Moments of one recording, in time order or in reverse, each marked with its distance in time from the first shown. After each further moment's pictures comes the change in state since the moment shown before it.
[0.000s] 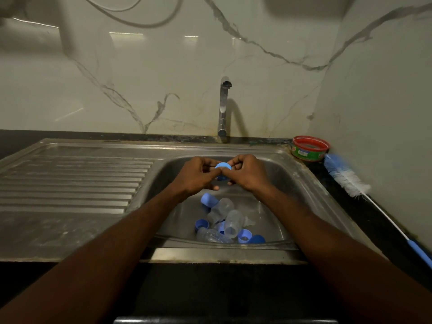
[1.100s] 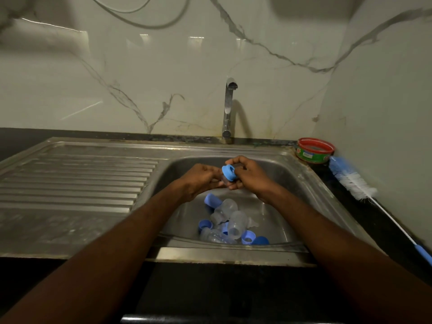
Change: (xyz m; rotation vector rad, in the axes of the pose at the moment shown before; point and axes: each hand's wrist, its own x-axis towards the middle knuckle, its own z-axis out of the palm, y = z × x) left_hand 0.004 -0.002 -0.001 -0.333 -0.130 -0.304; right_hand 0.006 0.009 0.003 0.270 -0.184 0.104
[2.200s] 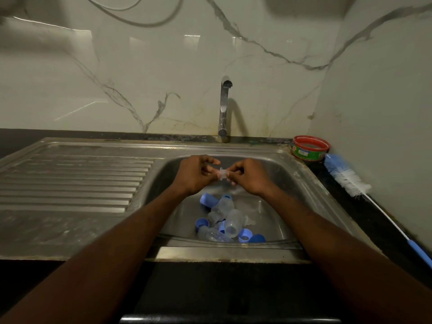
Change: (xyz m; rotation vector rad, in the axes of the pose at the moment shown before) left_hand -0.002 -0.004 -0.006 0.569 0.255 0.404; right_hand 0.004 0.011 -0.015 -0.557 0.068 -0.180
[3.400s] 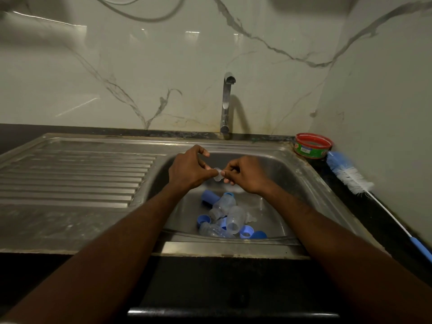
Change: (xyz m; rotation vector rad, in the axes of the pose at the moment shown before) left_hand 0.000 -0.004 -0.005 0.273 0.183 -0.084; right_hand -0.002 -0.012 0.005 -0.016 -0.092 -0.099
